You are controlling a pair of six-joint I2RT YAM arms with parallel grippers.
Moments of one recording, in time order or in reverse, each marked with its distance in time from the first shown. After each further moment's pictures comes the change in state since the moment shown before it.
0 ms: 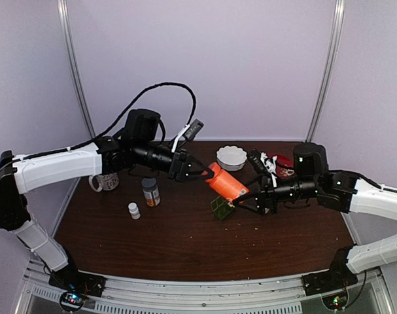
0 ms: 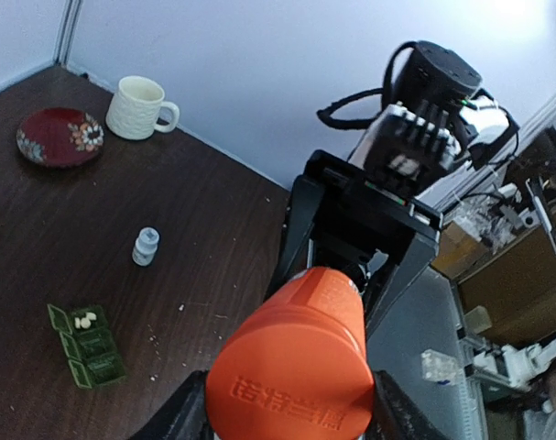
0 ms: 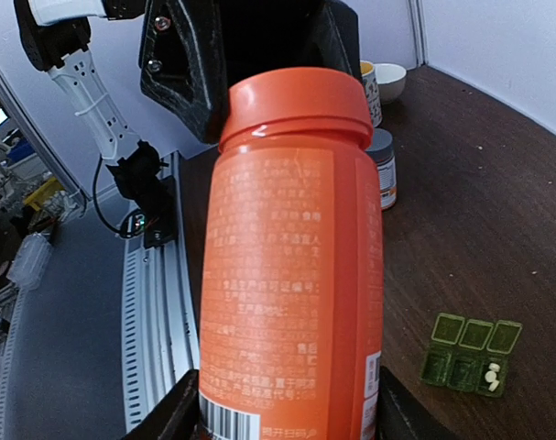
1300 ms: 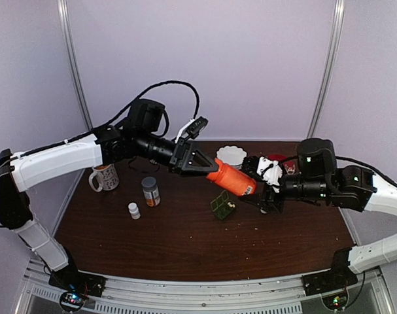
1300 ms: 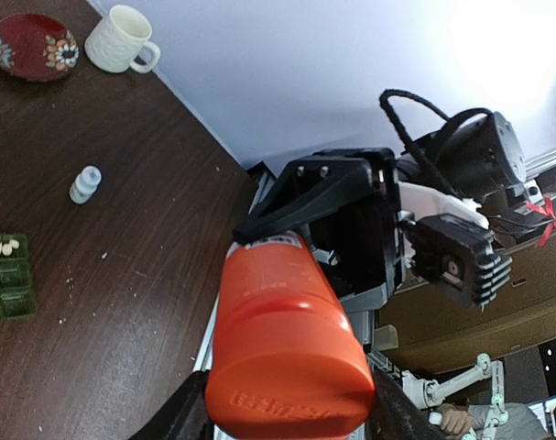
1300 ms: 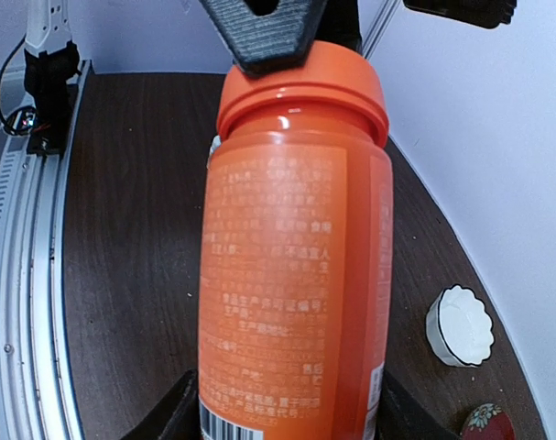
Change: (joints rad) left arm -0.024 0.021 0.134 -0.124 0.073 -0.305; right arm 0.168 -0.061 0.145 -0.246 0.425 -0.454
